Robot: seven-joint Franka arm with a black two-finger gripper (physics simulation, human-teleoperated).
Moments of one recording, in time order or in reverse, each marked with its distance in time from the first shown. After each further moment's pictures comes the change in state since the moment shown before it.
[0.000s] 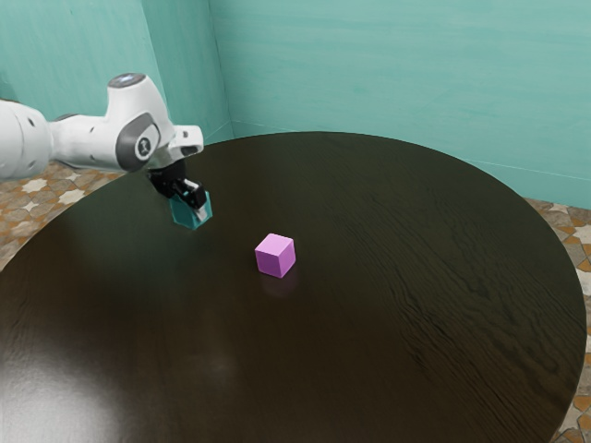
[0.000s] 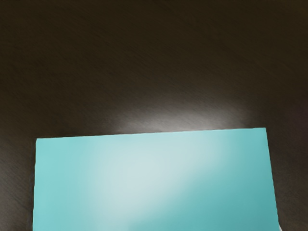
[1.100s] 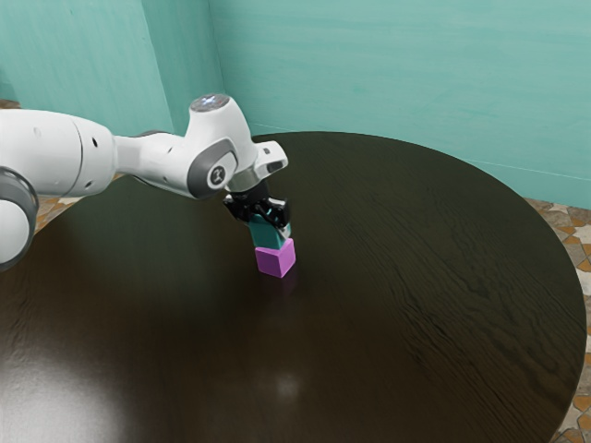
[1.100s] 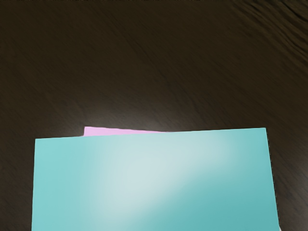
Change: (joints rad) arm -0.205 0.070 -0.031 0.011 0.025 0.091 -0.400
